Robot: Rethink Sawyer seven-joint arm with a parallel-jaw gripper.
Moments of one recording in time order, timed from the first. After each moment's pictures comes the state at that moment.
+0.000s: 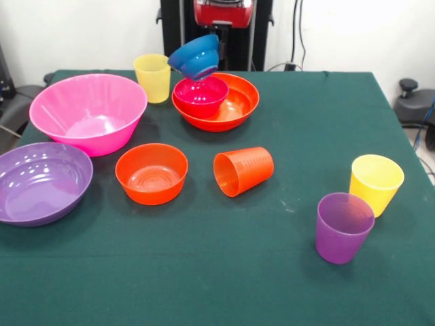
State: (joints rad) arm -0.39 -0.78 0.02 2.21 -0.47 0.10 1.87
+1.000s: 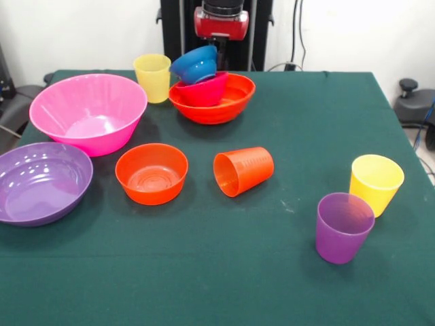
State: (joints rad) arm -0.32 -0.58 -0.12 2.22 -0.47 -0.15 1.87
